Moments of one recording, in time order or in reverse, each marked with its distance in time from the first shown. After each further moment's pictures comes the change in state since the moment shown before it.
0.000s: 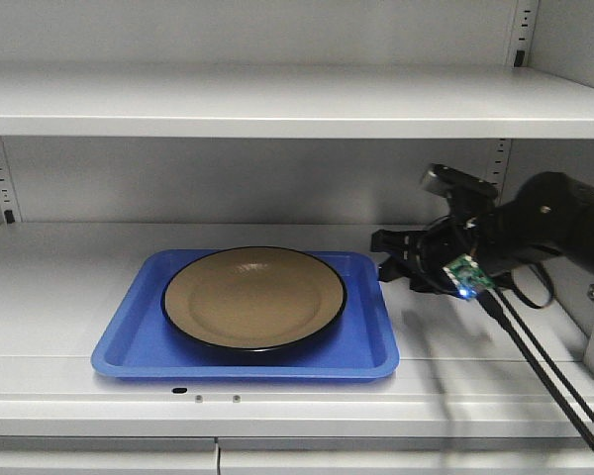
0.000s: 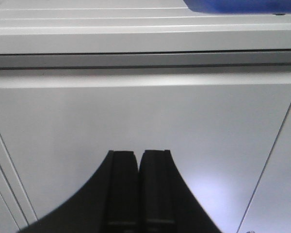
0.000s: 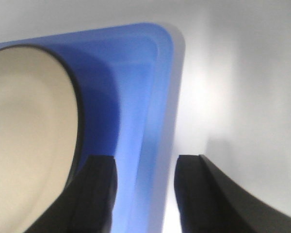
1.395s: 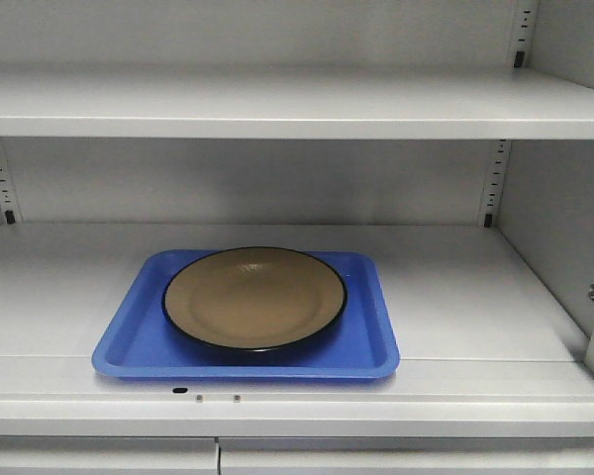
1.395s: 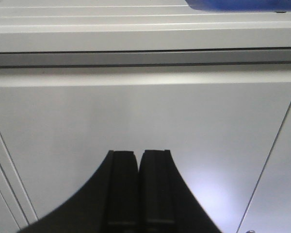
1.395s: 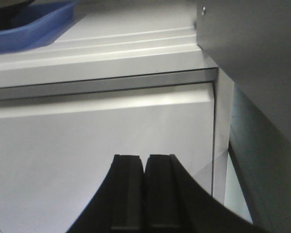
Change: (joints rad) left arm 0.000 -0.001 0.000 0.000 0.003 -0.001; right arm -0.137 -1.866 1.734 -0.322 -0.449 0.032
